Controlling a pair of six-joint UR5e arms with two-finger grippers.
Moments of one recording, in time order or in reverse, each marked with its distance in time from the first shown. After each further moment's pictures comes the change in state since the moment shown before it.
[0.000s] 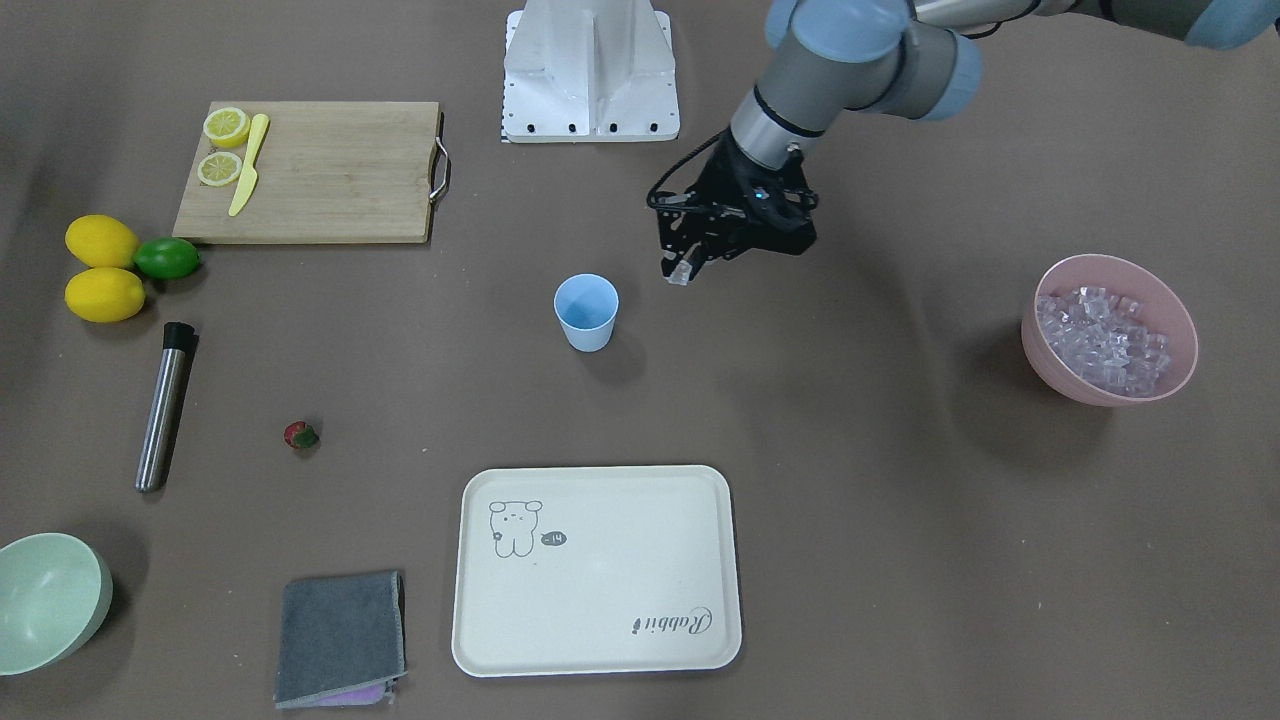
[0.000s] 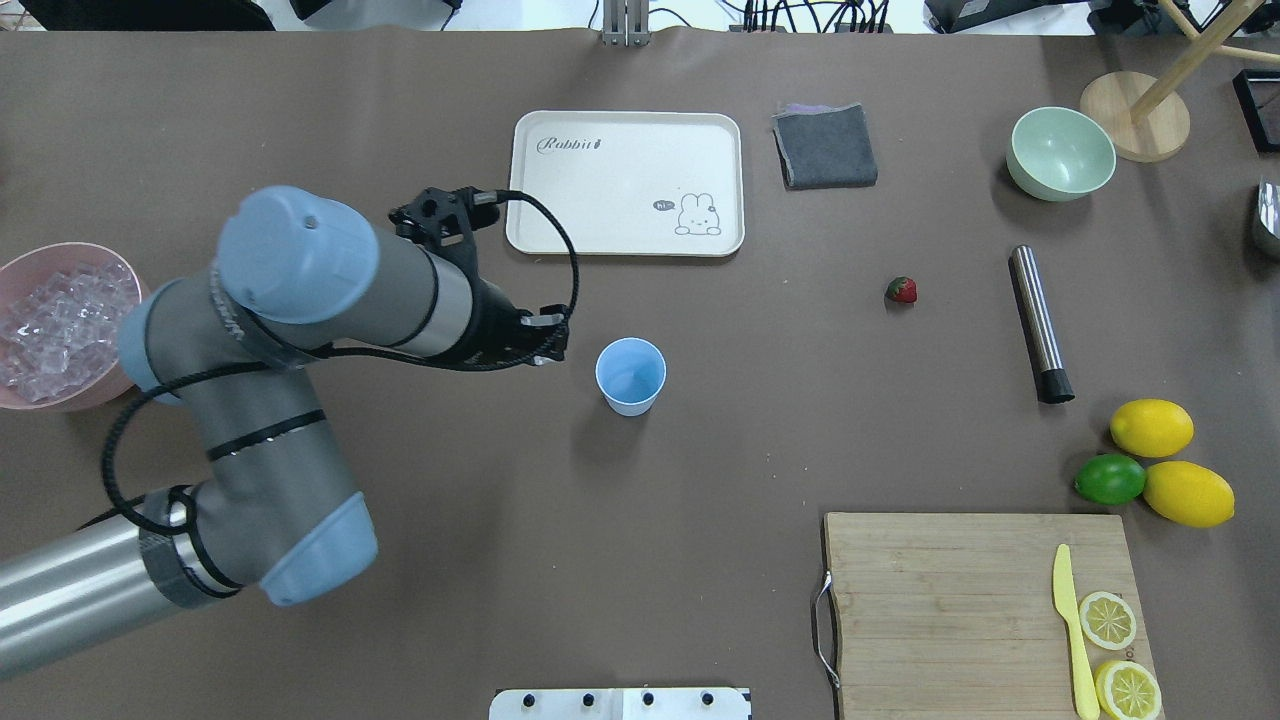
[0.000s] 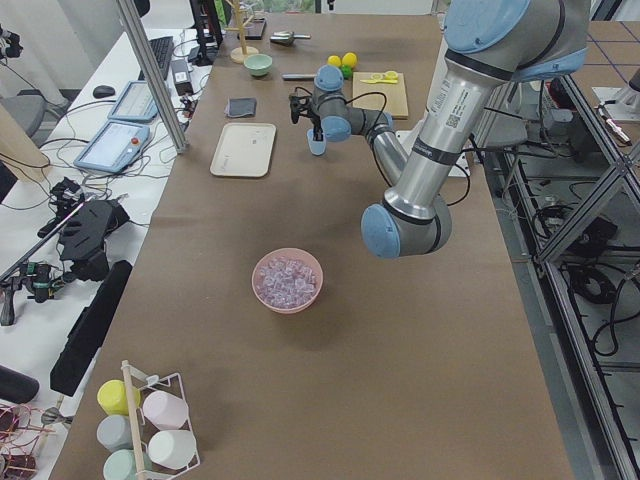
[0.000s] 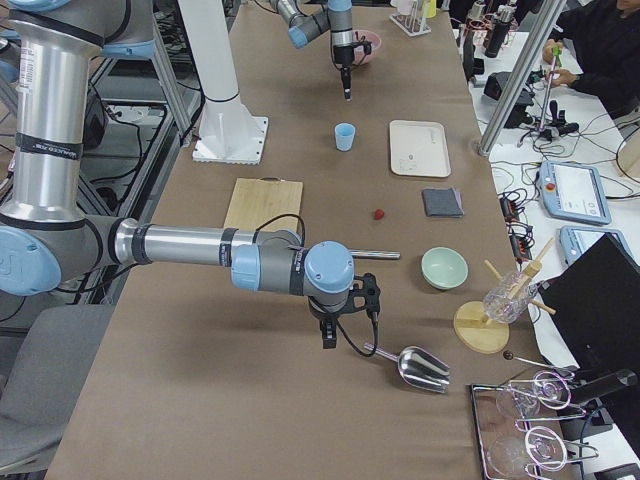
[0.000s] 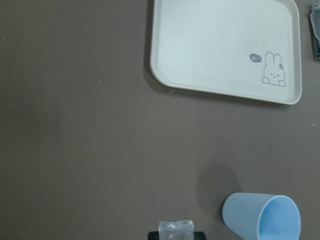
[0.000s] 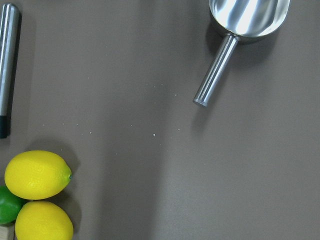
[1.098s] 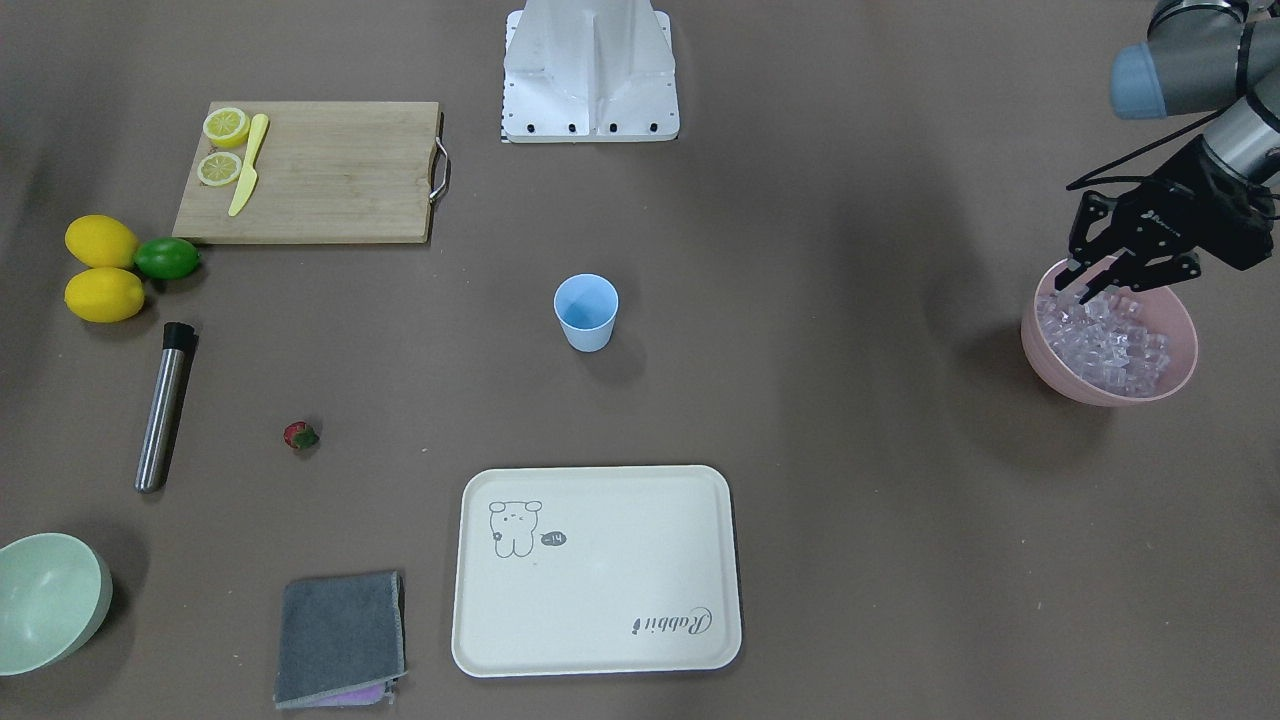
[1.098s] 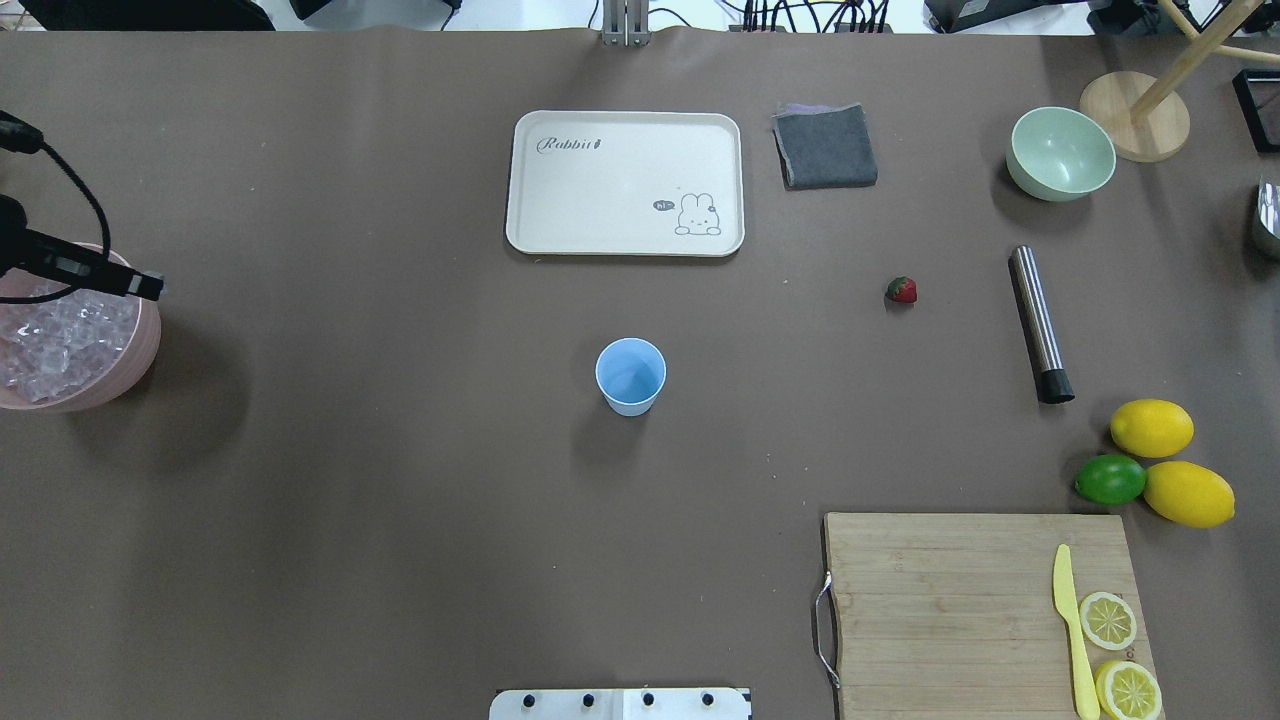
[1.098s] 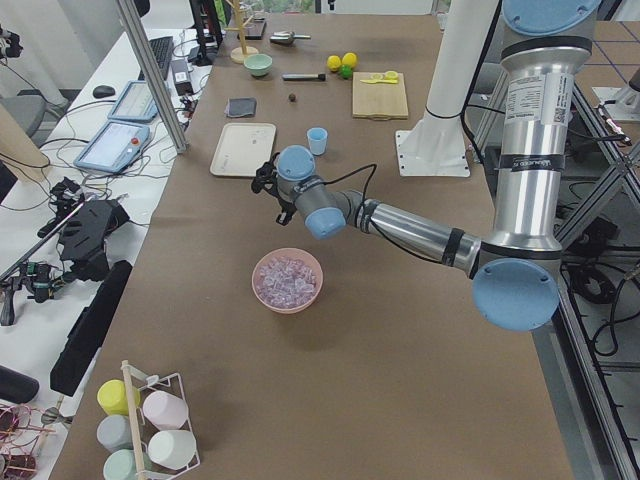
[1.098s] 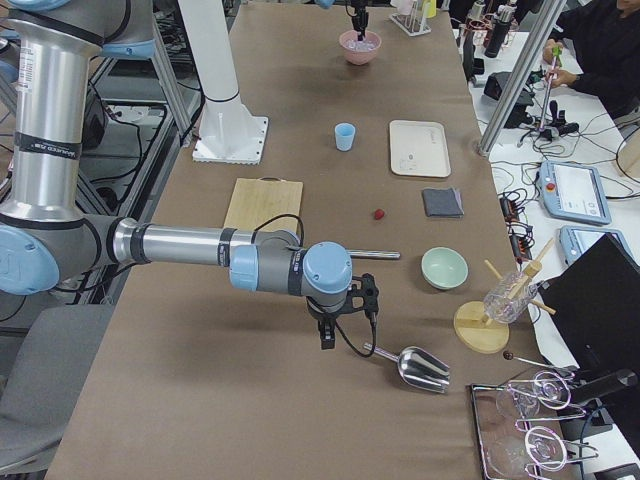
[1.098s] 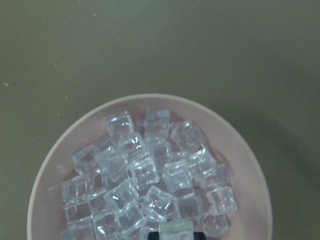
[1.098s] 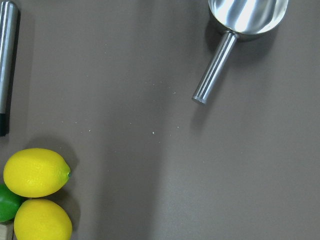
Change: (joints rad) left arm -0.503 0.520 -0.029 -0.306 -0.474 0.685; right arm 0.000 -0.005 0.003 0.001 -0.004 -0.001
